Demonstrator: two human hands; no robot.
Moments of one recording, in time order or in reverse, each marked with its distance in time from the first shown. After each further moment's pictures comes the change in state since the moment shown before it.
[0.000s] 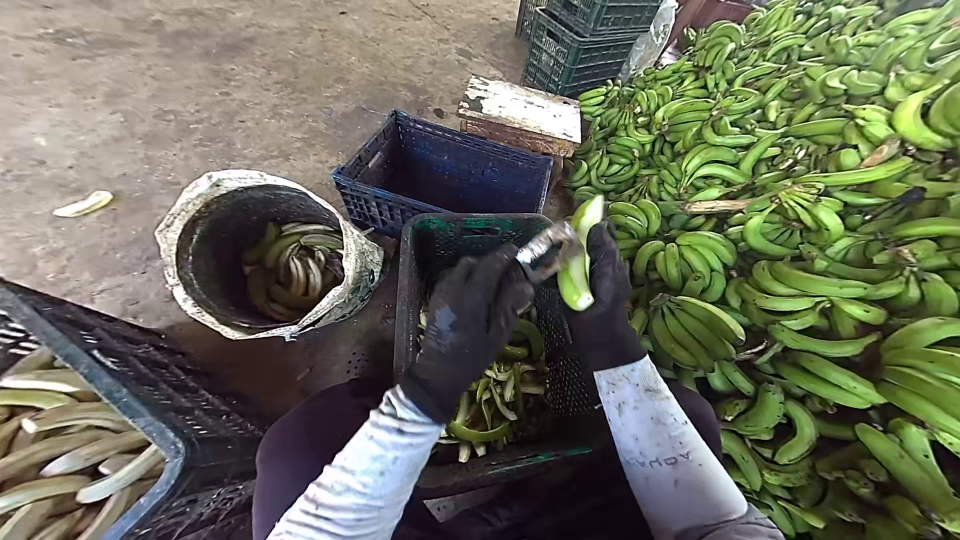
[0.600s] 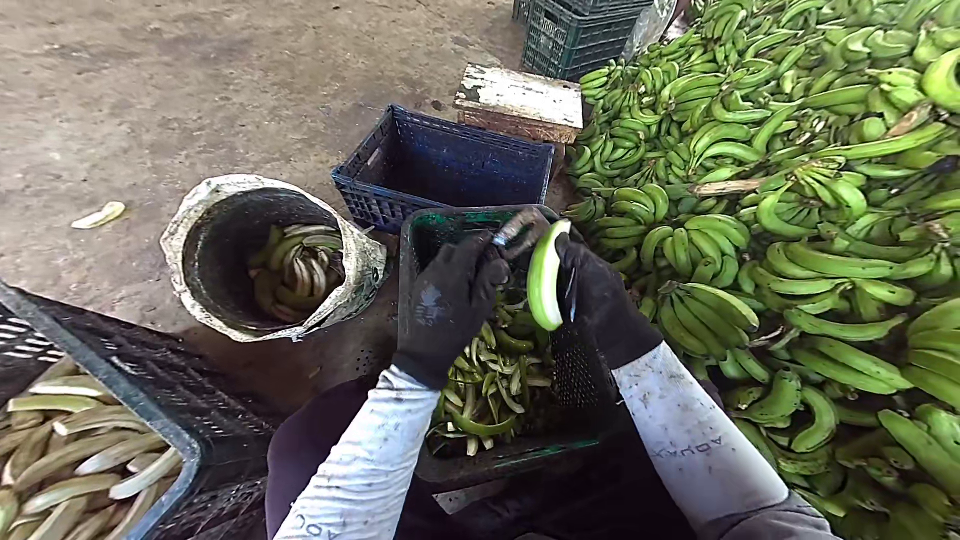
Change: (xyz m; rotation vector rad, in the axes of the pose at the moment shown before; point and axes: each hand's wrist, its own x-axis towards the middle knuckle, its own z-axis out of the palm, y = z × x) left_hand 0.013 -0.034 0.008 0.075 -0.056 -0.069; right_hand 0.006 -0.006 0.000 0.263 -0.234 0.371
